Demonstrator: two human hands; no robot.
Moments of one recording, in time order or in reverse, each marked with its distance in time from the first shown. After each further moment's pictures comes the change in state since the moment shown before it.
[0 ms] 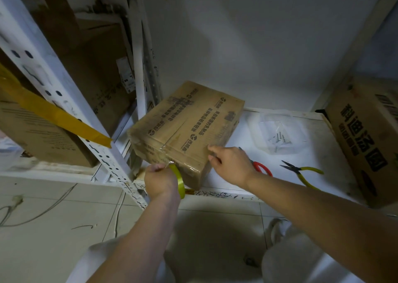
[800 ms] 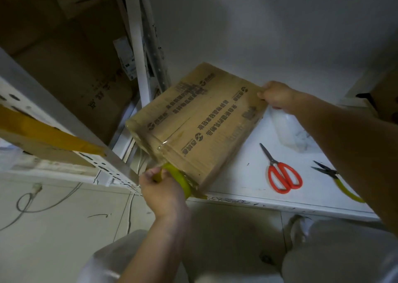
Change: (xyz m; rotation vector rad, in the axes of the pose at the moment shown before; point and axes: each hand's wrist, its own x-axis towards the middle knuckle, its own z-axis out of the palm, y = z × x) left_hand 0.018 -0.005 0.006 0.162 0.170 0.176; right_hand 0.168 0.127 -0.046 0.345 -0.113 0.527
